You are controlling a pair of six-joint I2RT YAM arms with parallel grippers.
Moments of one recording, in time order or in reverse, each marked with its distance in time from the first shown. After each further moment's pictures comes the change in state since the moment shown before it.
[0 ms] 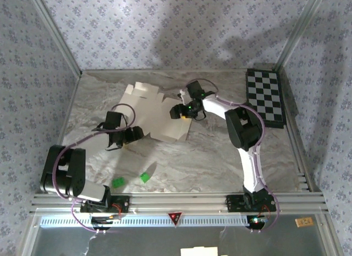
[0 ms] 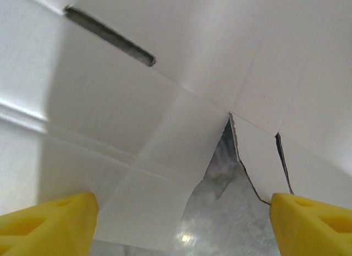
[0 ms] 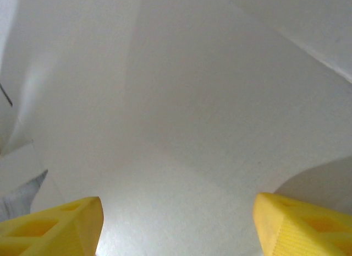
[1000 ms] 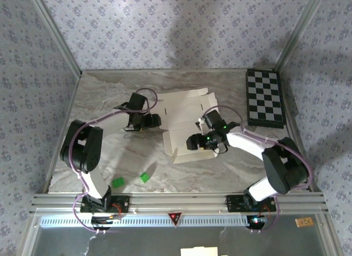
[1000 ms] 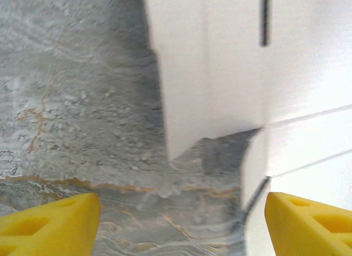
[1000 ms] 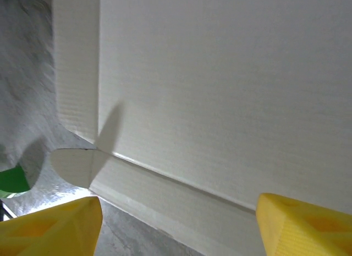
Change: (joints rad) left arm -0.204 0.269 0.415 -0.173 -0.063 -0.003; right arm 0.075 -0.683 -0.727 0.021 0.098 0.168
